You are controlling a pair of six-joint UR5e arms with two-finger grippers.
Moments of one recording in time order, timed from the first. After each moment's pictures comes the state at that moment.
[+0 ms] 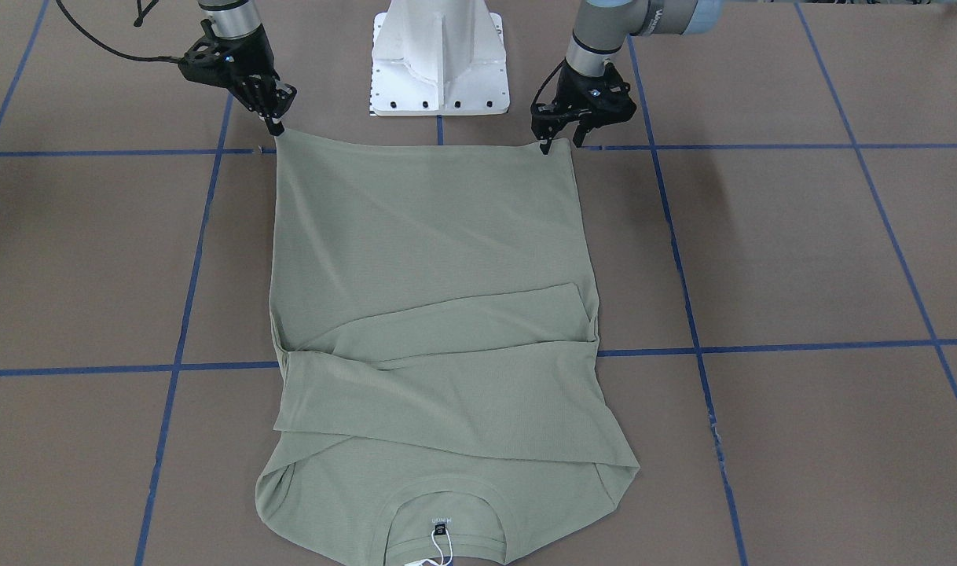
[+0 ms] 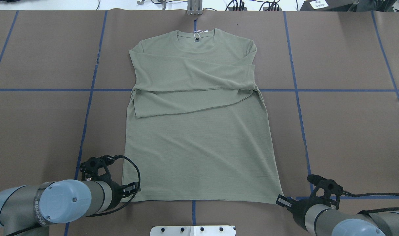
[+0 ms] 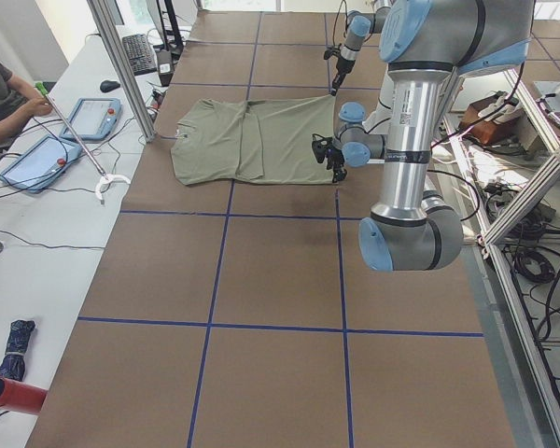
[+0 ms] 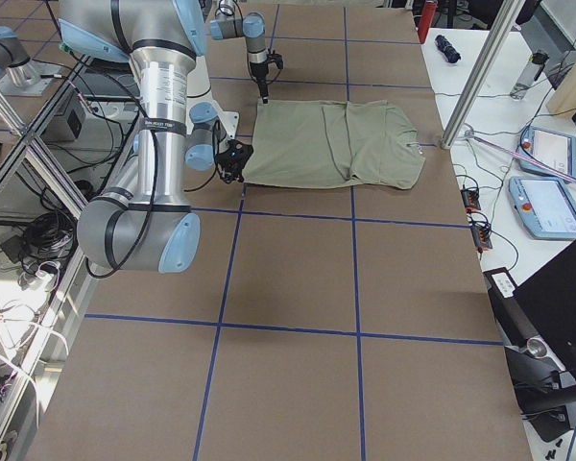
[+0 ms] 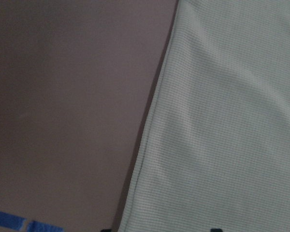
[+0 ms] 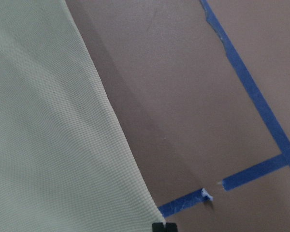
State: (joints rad) left arm -0.17 -1.73 -2.04 -1.83 -1.59 -1.77; right arm -0.01 -1.72 2.21 -1.23 1.31 2.02
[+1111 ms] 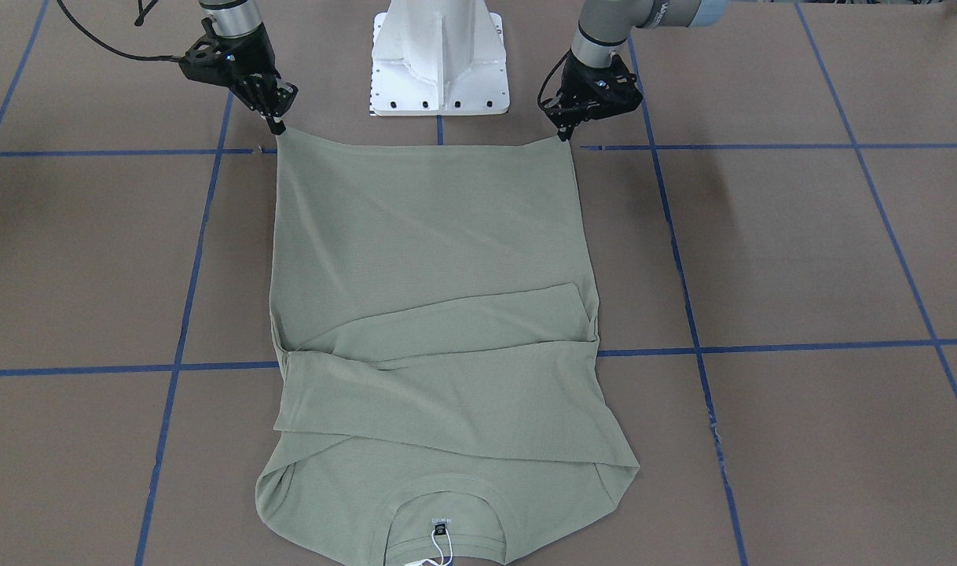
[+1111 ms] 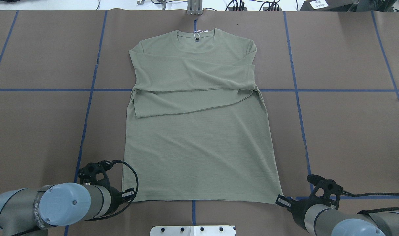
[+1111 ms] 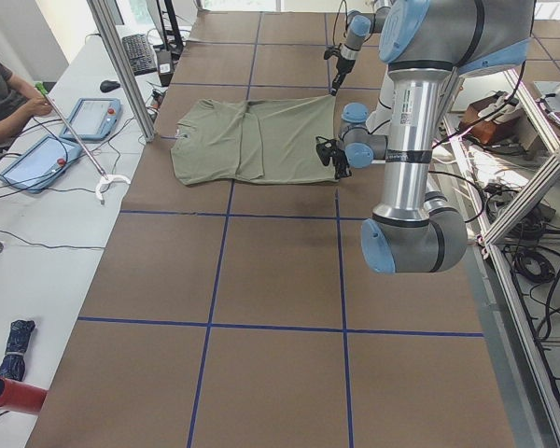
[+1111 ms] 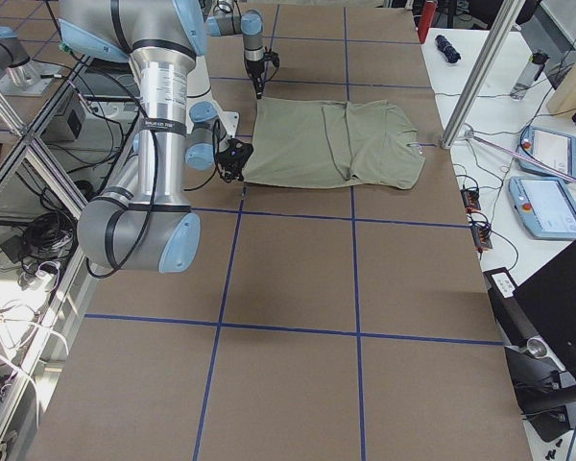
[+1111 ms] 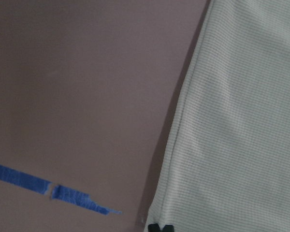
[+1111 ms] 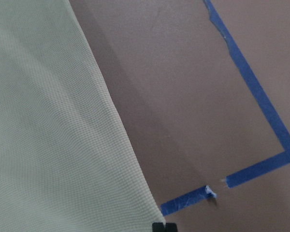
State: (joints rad) left arm -0.15 -1.66 -2.12 -1.83 -1.63 -1.84; right arm -0.01 -1.71 2.22 -1.23 1.31 2.02
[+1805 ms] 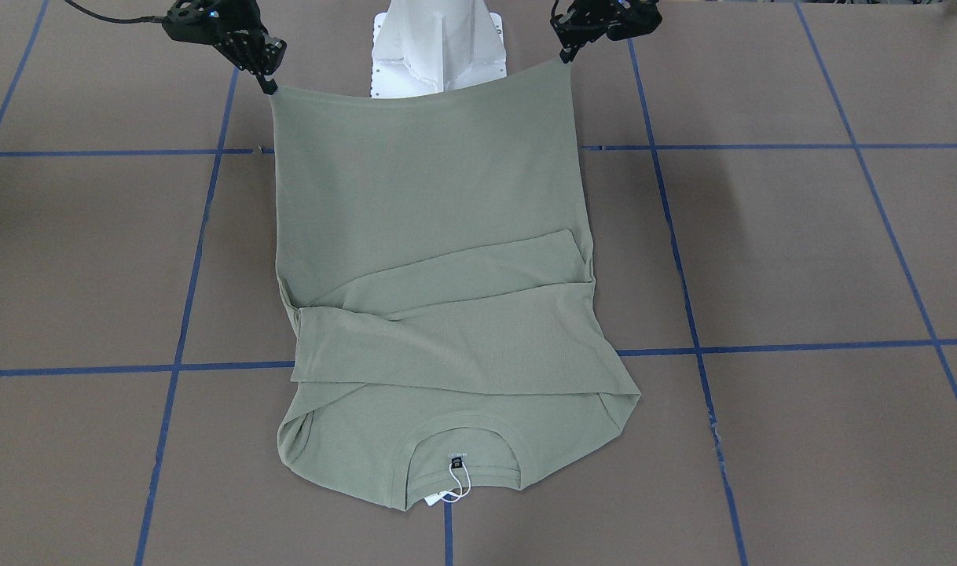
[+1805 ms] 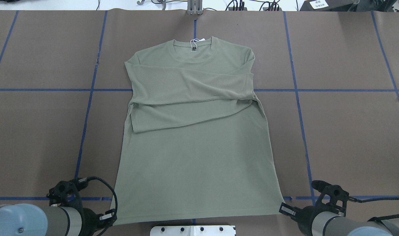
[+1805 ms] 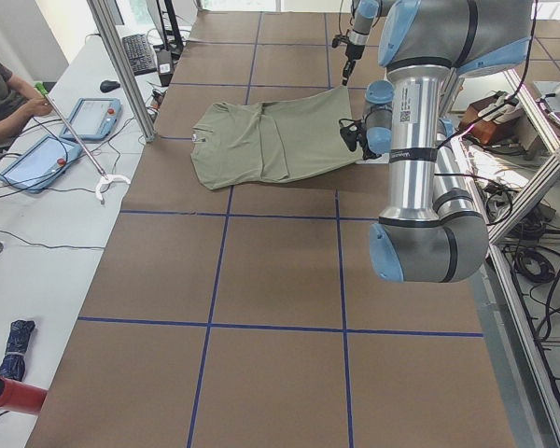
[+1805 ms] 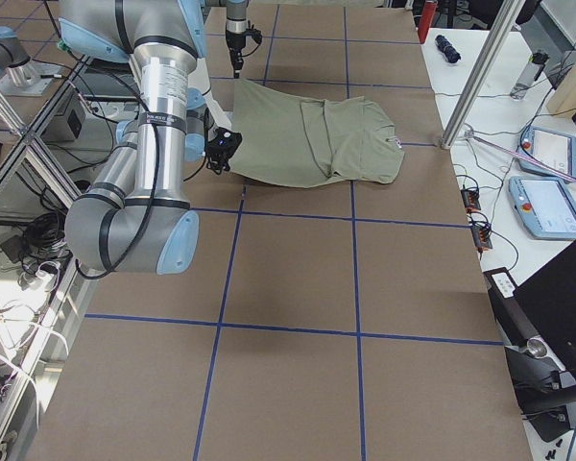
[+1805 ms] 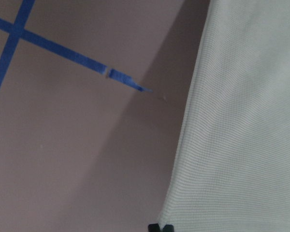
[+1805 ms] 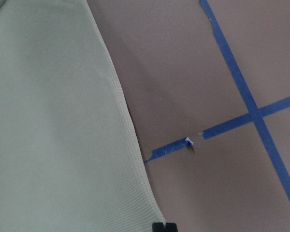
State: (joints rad) left arm -0.04 -1.55 -2.41 -1.79 -1.67 -1.98; right arm -0.08 -1.84 2.40 -1.23 1.32 2.02
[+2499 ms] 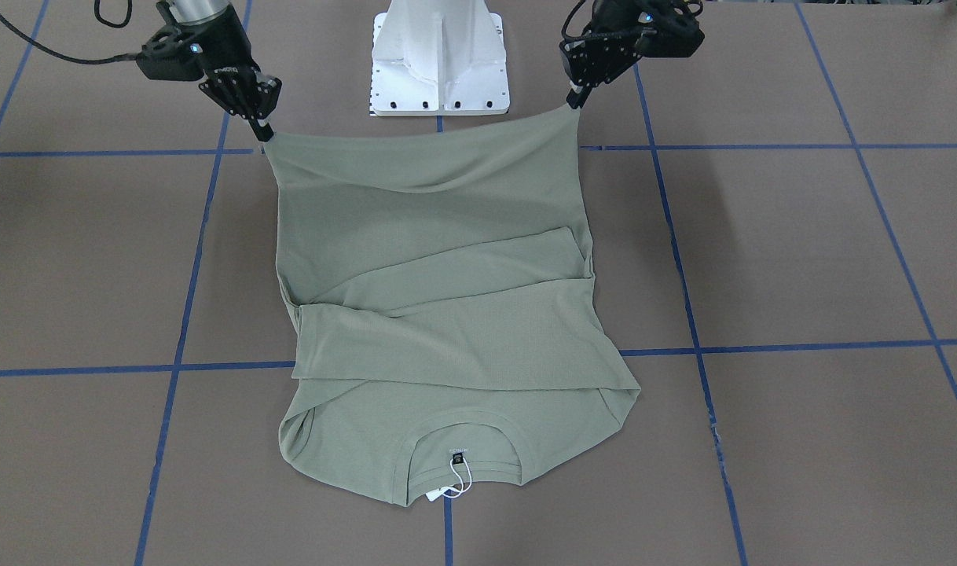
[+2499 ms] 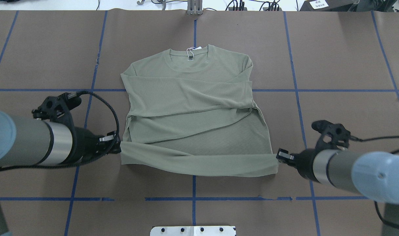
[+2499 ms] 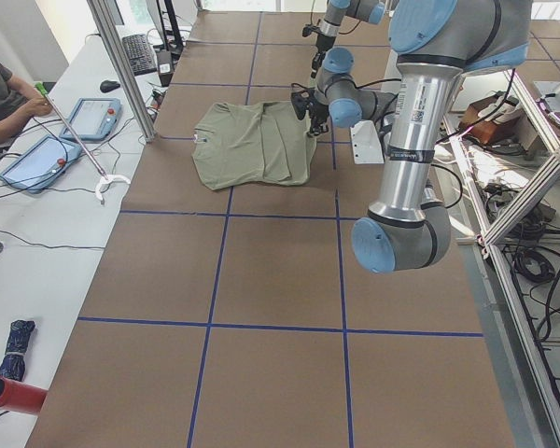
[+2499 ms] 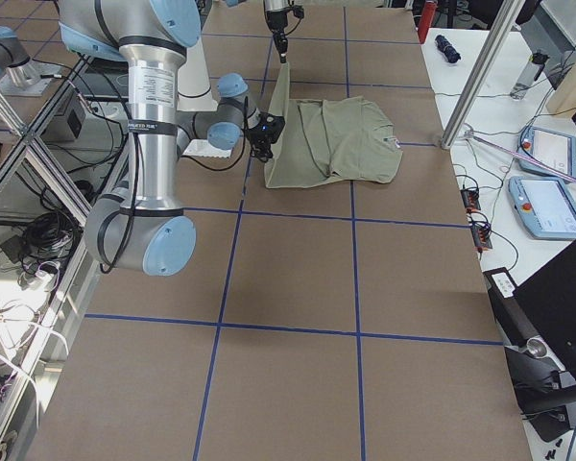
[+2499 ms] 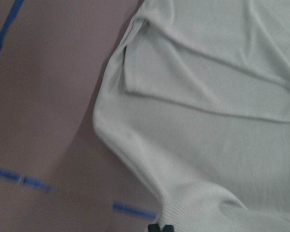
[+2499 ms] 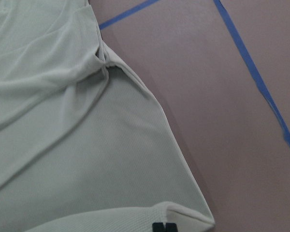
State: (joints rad) left arm -0.52 -1.84 -2.27 -1.64 -1.80 -1.64; right arm 0.40 -1.50 2.22 -1.34 1.61 1.67
